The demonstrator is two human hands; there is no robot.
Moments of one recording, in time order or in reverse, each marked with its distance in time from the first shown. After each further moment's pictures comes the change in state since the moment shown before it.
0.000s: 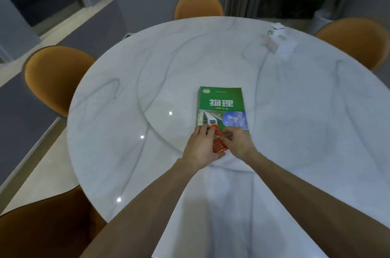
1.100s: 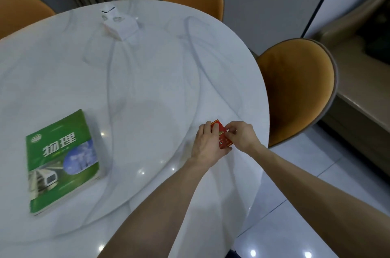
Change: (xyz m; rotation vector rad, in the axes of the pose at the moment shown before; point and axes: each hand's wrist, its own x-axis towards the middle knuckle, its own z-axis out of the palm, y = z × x) left_hand 0.092 0.357 0.250 0.001 -0.303 0.389; right_hand -0.086 0.341 -0.249 0.172 0.343 0.529
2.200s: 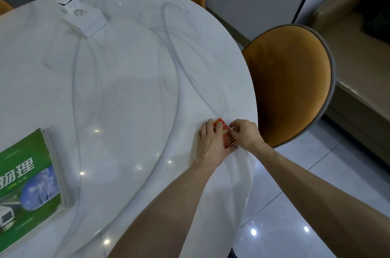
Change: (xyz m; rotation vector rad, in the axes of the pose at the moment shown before) left_hand 0.066 0.044 0.055 0.064 -0.062 -0.009; right_hand 0.074 0.064 -0.032 -0.055 -0.003 0.131
